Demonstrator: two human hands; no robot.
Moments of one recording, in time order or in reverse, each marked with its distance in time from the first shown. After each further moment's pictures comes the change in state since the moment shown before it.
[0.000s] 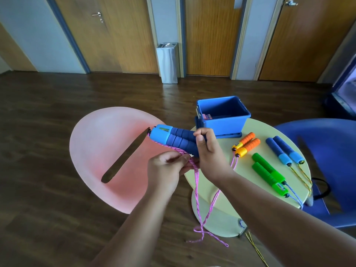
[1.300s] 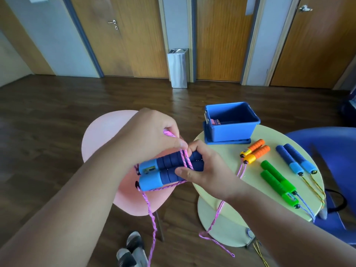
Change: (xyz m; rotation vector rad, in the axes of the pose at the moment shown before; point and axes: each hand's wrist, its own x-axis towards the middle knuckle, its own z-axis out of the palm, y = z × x) left_hand 0.008 0.158 -0.030 1.202 -0.305 0.449; right_hand -0.021 -0.024 -0.008 -0.040 -0.396 -0.211
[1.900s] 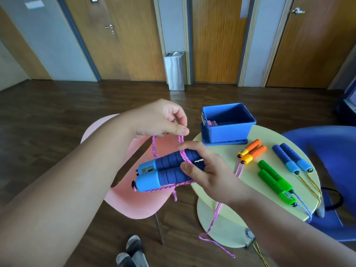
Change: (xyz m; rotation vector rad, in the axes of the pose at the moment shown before) left_hand 0.057 -0.009 -0.001 -0.421 -0.405 -0.003; right_hand -0.013 -0.011 -0.005 0.013 -0.022 -0.127
